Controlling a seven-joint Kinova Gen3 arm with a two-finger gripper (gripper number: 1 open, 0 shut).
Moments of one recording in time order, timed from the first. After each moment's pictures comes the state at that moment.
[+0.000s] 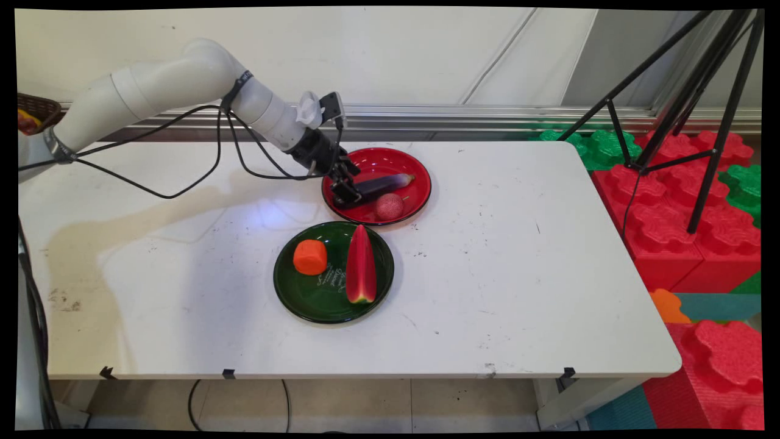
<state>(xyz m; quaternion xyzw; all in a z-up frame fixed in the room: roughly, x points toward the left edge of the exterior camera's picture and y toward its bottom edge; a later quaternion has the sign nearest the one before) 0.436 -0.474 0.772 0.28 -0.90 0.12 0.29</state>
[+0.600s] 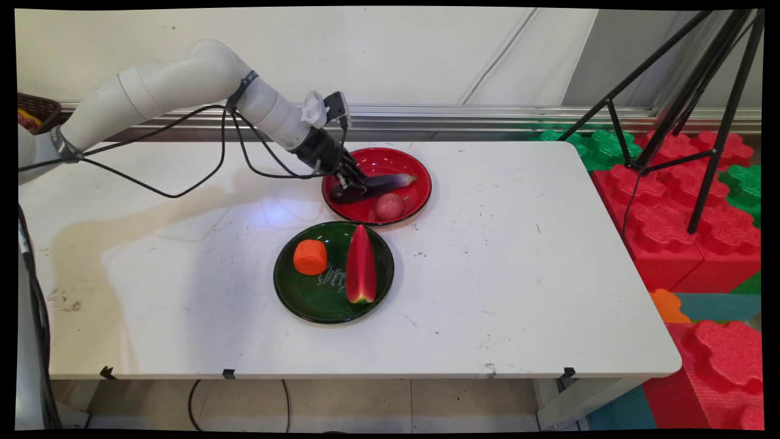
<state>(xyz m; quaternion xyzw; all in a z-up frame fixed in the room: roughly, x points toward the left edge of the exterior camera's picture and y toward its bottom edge) 0.431 -0.481 0.769 0.29 -0.90 0.12 0.29</state>
